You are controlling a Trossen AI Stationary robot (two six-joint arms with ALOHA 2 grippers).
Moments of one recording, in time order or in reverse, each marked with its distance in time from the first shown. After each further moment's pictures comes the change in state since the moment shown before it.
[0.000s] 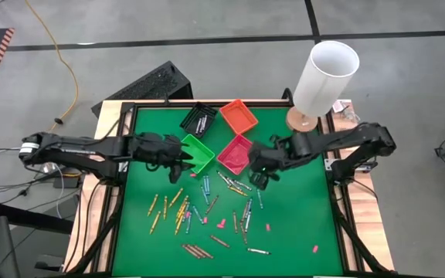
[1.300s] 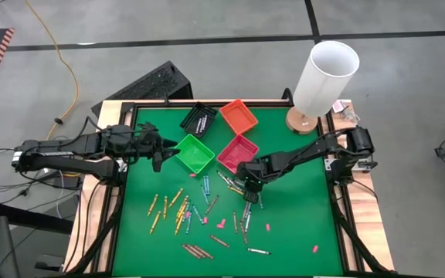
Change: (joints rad) left arm 0.031 -0.280 0.000 -0.114 -0.119 -0.070; right arm -0.107 0.216 -0.537 0.754 -0.356 -0.209
